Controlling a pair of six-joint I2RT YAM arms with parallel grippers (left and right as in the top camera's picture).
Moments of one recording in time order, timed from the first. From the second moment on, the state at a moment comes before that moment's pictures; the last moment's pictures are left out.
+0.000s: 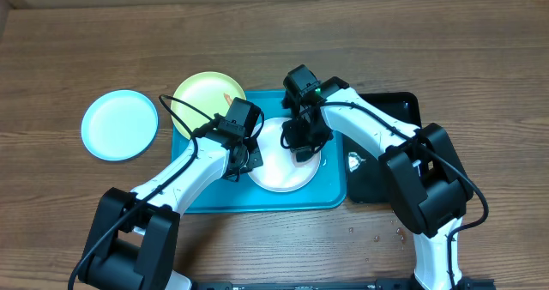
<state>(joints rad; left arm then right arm) -0.40 1.67 0.95 -0.63 -0.03 -0.67 0.57 2.12 1.52 -0.87 -0.29 0.23</state>
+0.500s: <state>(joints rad) -0.40 1.67 0.95 -0.63 -0.03 -0.67 0.48 2.15 1.69 -1.11 -0.64 0.08</state>
